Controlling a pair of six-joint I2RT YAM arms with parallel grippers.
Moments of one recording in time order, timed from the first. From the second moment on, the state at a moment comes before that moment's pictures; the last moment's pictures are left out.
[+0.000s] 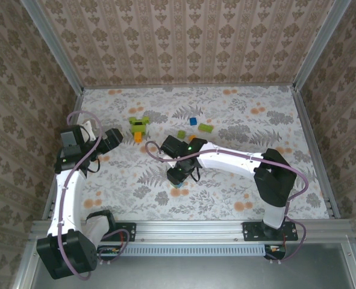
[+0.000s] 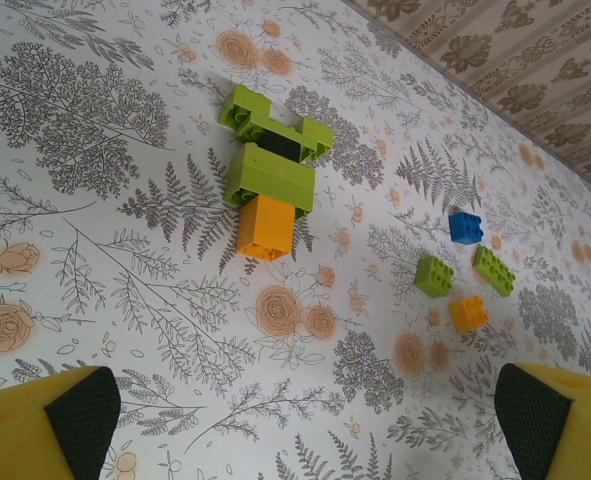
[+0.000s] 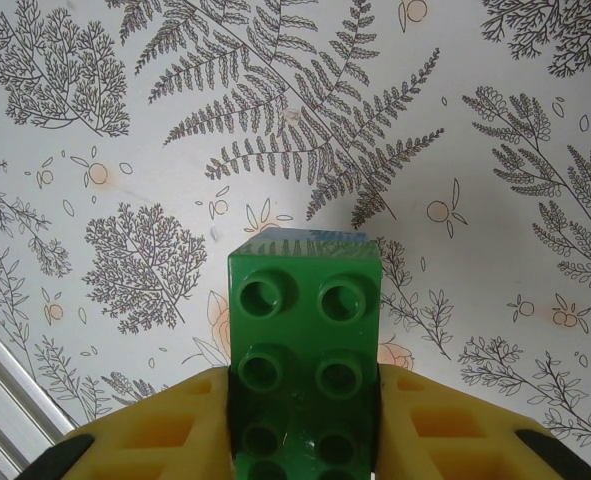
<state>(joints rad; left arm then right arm) 0.14 0.96 0.80 -0.54 0.48 -0.38 0.95 1.82 1.39 -0.83 -0.09 0.13</state>
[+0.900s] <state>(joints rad) 0.14 0.96 0.80 -0.54 0.48 -0.38 0.96 1.83 1.38 -0.82 -0.09 0.14</state>
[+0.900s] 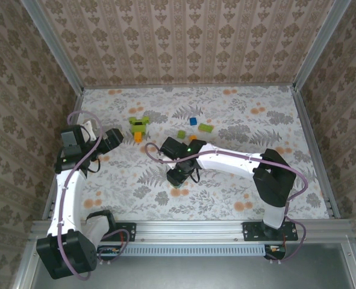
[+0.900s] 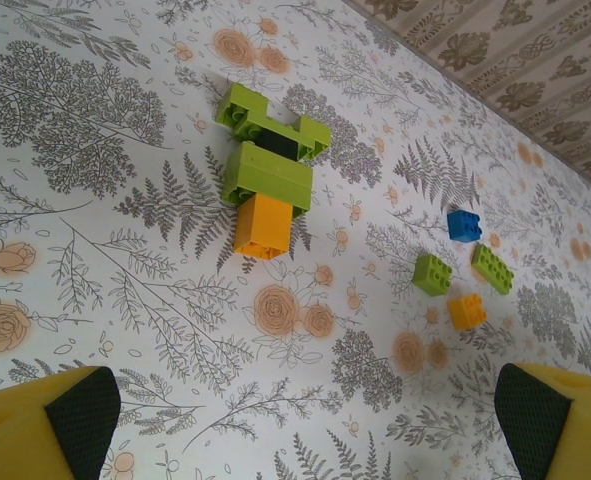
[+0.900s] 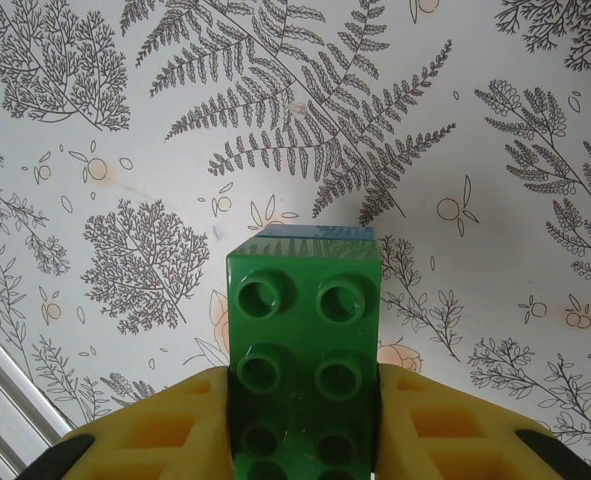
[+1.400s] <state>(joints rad) 0.14 0.96 0.80 -0.54 0.48 -0.38 0.96 1.81 1.30 -0.74 -0.09 0.14</state>
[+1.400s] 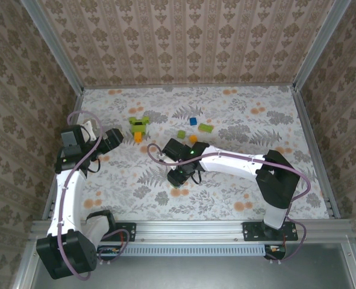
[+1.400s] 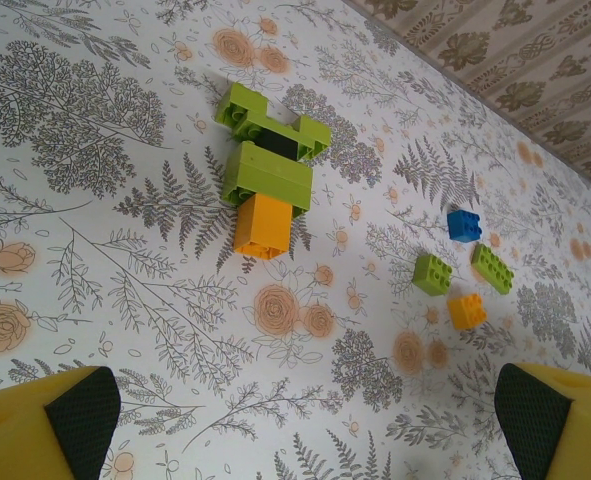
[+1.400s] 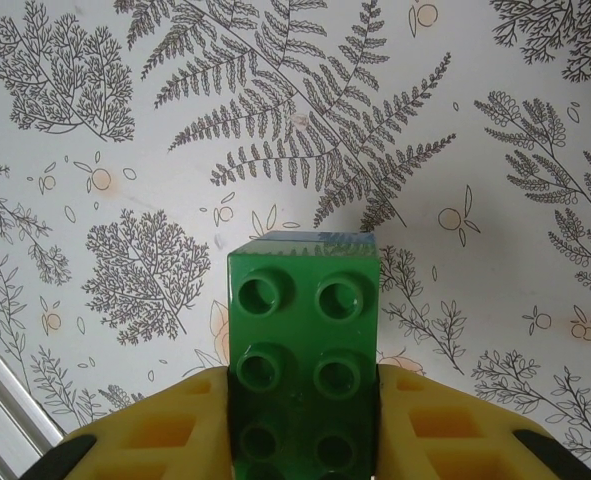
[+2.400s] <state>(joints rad) 0.14 0.96 0.80 -0.54 0.48 -0.38 0.96 1.76 1.34 -0.91 -0.08 0.10</state>
